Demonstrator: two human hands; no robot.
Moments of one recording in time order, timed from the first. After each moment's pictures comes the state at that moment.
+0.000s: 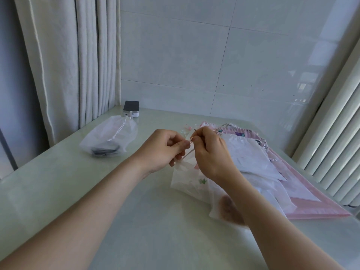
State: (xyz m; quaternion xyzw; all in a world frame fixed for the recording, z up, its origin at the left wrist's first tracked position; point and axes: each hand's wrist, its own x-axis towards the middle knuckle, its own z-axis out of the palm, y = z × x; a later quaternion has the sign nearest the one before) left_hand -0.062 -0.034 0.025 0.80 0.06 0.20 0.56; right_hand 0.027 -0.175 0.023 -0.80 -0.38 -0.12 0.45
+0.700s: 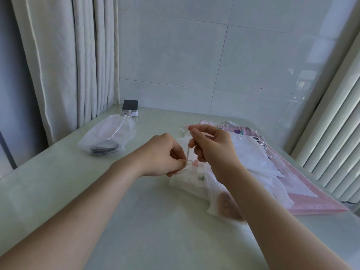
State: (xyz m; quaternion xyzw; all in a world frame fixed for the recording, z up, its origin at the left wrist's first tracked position) left_hand -0.072 -0.034 0.030 0.92 0.06 0.09 0.37; right_hand 0.024 -0.183 0.031 -0.66 -0.26 0.11 0.70
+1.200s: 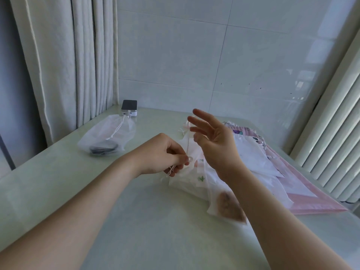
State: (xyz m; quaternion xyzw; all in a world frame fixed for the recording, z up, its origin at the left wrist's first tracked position) left_hand -0.072 -0.030 0.029 0.88 0.04 0.07 0.47; right_hand 0.034 -0.187 0.029 -0.66 -0.38 -0.01 0.64
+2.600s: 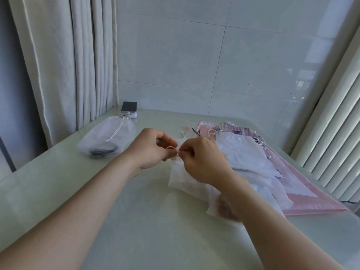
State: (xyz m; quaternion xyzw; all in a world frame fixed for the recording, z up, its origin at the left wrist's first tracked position) left_hand -0.063 -0.016 0.021 0.81 0.15 0.20 0.53; right_hand 0.026 -0.175 0.017 -0.83 -0.46 -0.15 0.29
